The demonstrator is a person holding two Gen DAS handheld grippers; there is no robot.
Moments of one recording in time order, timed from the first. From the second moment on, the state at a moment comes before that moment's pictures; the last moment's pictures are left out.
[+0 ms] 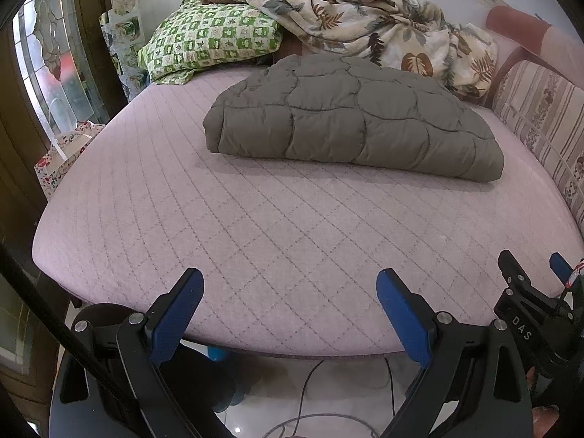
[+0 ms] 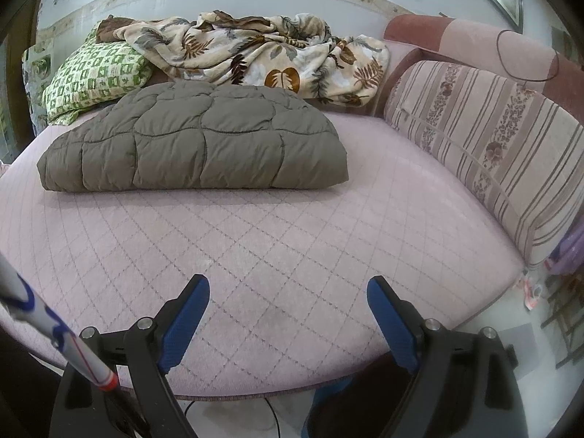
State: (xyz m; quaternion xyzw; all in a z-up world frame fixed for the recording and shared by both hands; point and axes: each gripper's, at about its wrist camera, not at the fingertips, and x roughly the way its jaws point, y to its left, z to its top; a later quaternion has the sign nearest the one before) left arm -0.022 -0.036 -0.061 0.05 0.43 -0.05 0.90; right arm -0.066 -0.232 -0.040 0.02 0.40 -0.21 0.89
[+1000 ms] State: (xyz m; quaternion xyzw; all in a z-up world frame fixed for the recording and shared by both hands) left arm -0.019 -0.038 -0.072 0.05 0.45 -0.06 0.89; right arm -0.063 -0.227 -0.043 0.02 0.40 -0.20 0.89
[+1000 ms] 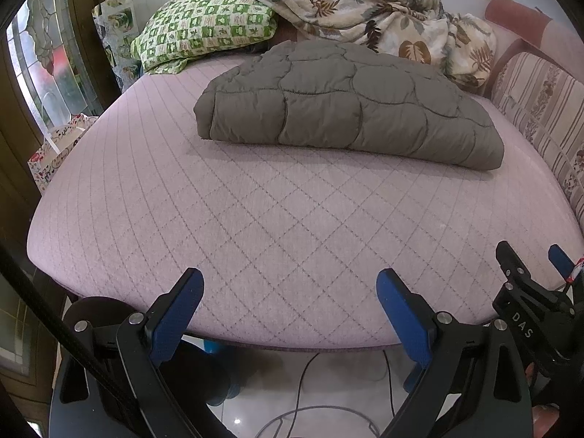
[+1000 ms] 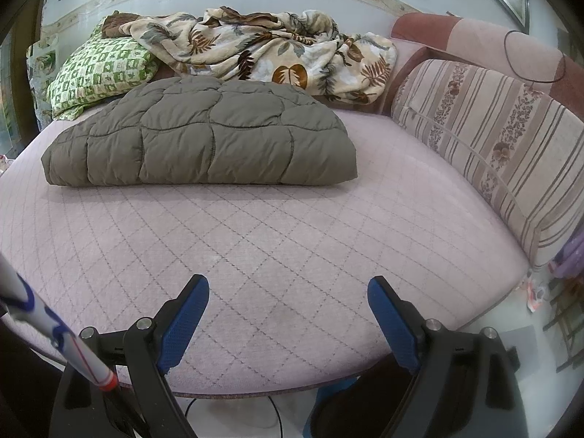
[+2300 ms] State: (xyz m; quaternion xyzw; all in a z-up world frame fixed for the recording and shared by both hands) left arm 0.003 -0.020 -0.089 0.04 0.48 -0.02 0.88; right arm -0.048 -0.200 -0.037 -0.01 0.39 -0.15 0.91
